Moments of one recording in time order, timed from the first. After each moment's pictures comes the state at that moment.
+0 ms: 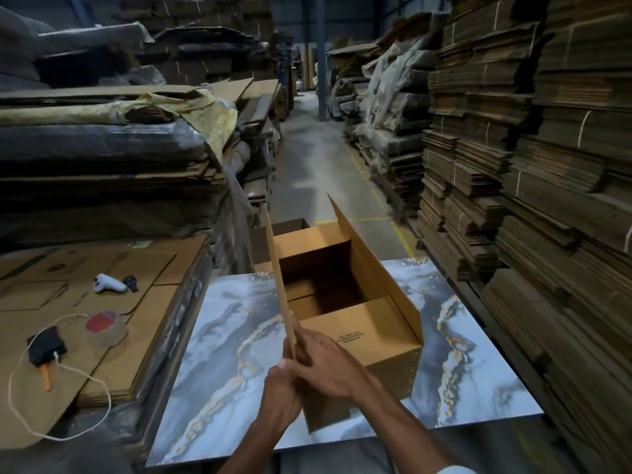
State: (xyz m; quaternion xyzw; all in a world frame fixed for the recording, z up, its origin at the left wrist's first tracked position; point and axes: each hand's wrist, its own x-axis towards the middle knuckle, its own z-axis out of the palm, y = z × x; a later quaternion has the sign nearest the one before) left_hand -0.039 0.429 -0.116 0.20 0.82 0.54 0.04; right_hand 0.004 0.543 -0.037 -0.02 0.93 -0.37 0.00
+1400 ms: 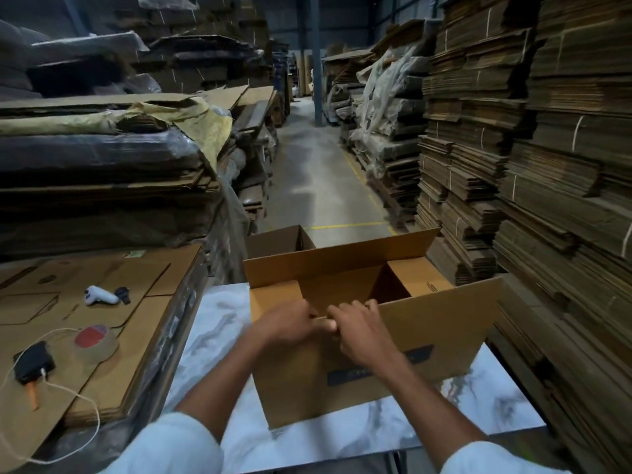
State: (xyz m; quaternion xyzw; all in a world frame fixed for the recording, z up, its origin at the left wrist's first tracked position) left_hand -0.130 0.478 0.021 0.39 0.89 0.13 0.20; right_hand -0.015 0.614 -0.001 0.07 0.99 -0.07 -0.05
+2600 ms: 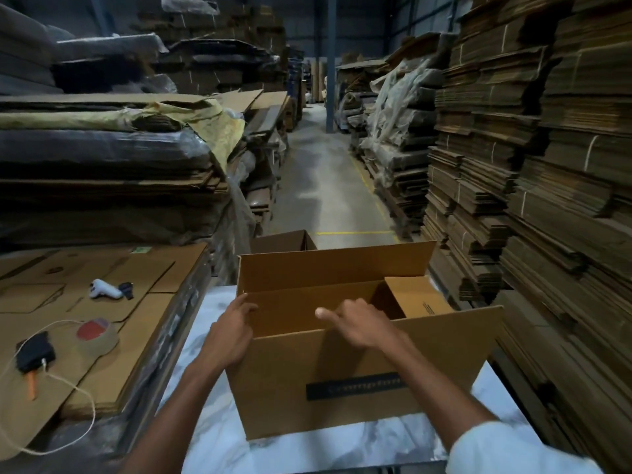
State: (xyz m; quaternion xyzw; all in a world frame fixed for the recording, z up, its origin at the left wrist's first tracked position) left_hand -0.140 0.396 0.002 0.20 0.94 0.26 0.03; right_hand -0.033 0.631 0.033 0.11 0.96 -0.24 0.05
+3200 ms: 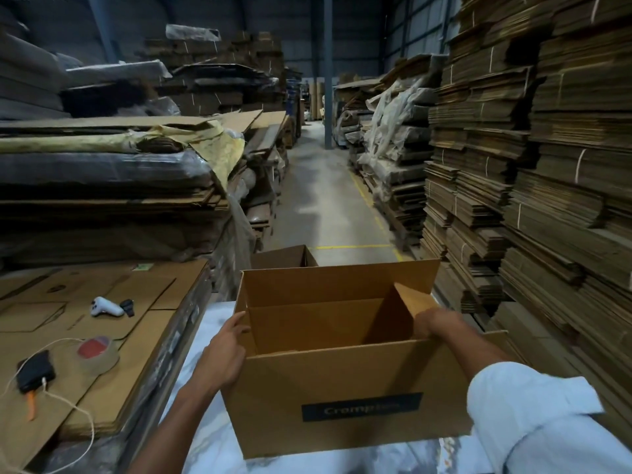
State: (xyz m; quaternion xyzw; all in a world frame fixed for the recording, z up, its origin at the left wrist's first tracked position) left_hand -0.139 0.383 -0.002 0.21 0.94 0.28 0.04; right_hand -0.019 0.776 0.026 0.36 0.91 -0.10 0.18
